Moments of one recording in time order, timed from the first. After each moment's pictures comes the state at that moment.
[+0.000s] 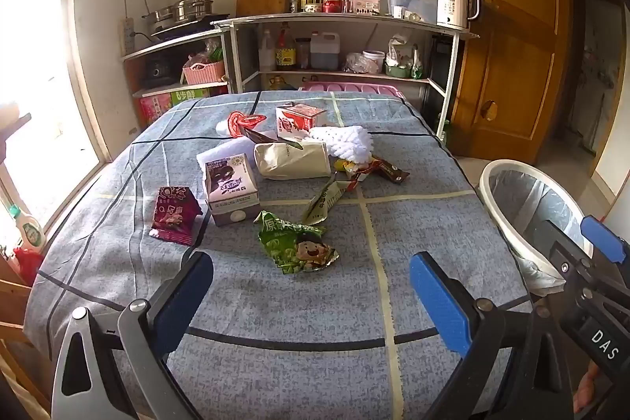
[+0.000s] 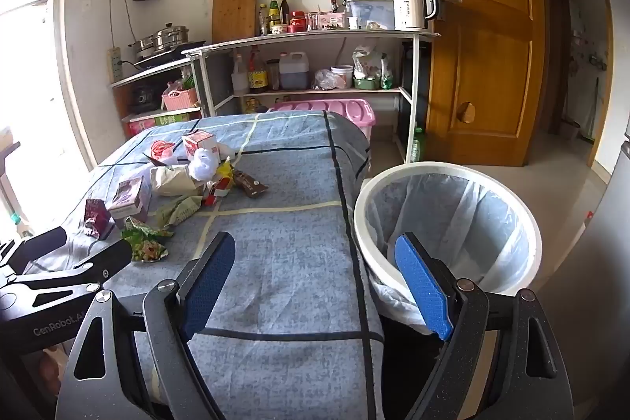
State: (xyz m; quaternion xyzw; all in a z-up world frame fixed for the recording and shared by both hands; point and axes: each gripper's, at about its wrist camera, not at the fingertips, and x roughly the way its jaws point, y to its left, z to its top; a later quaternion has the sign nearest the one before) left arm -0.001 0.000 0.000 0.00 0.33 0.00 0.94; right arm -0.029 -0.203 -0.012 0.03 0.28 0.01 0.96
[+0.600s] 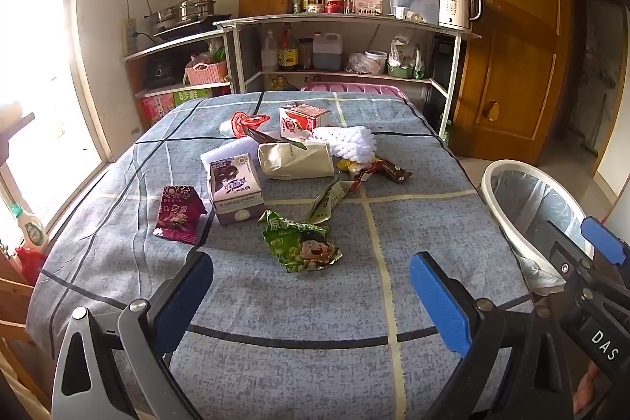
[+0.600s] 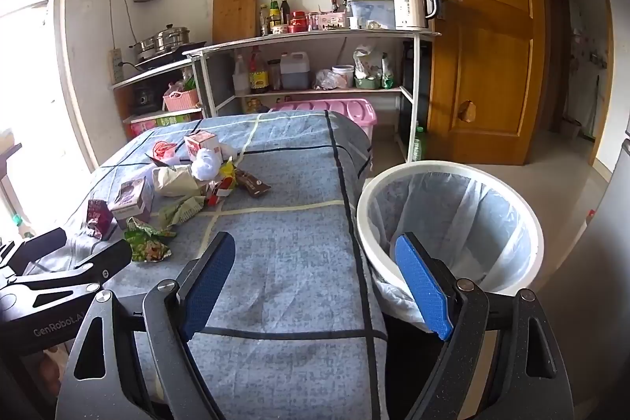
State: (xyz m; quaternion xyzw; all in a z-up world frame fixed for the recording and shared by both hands) left arm -0.003 0.004 0.002 0.00 0.34 0.00 0.94; right arm -0.031 -0.205 -0.012 0.04 0.28 0.01 0.96
